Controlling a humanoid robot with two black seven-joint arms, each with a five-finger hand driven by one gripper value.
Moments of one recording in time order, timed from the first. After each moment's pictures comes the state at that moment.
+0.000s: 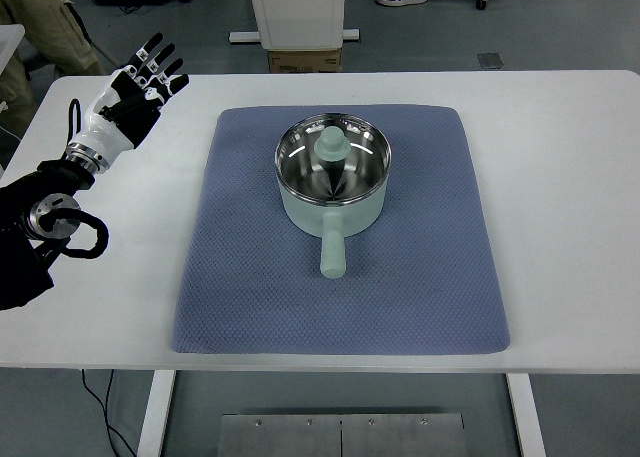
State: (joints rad) left arm -0.95 0.33 -0.32 -0.46 -0.13 -0.53 -0.44; right arm 0.02 0.00 0.56 0.09 -0.45 -0.02 0.06
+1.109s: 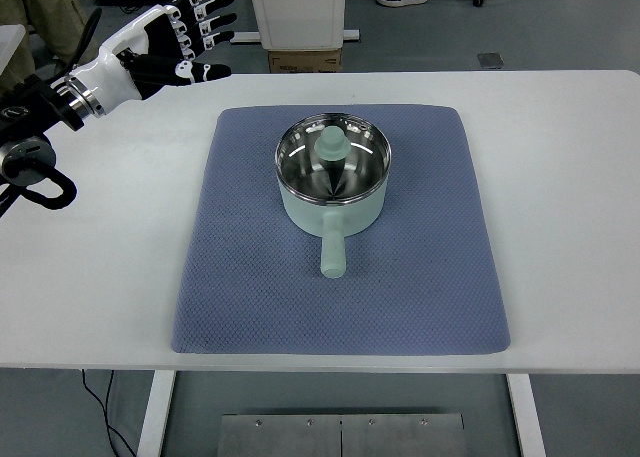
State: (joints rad) left arm -1.09 0.52 -0.32 -0.79 0.29 -0.50 -0.45; right arm 0.02 0.00 0.56 0.09 -0.45 -0.02 0.06
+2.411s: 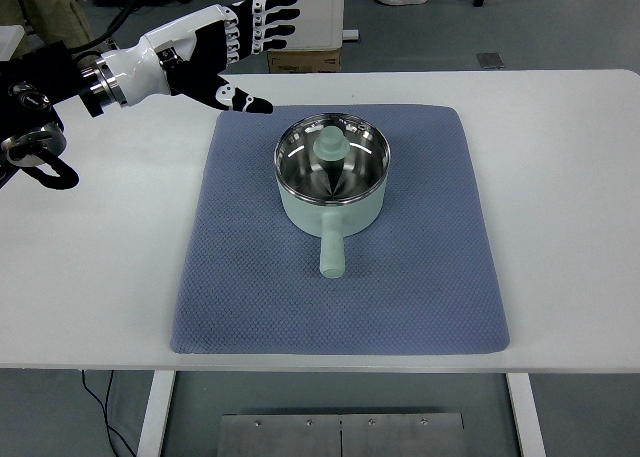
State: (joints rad) left arm -1.16 0.56 -0.32 -1.00 0.56 -0.47 -0.44; right arm 0.02 0.00 0.56 0.09 -0.45 -0.02 0.06
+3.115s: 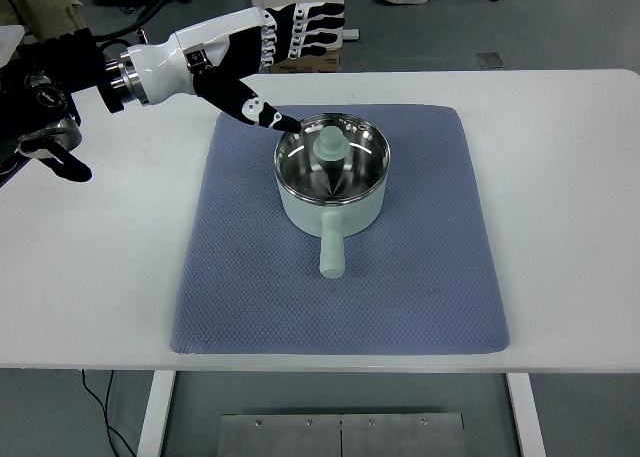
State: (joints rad) left arm -1.20 0.57 -0.32 -1.13 0.66 -0.47 -0.44; right arm 0.02 0.00 0.56 0.09 -0.45 -0.02 0.06
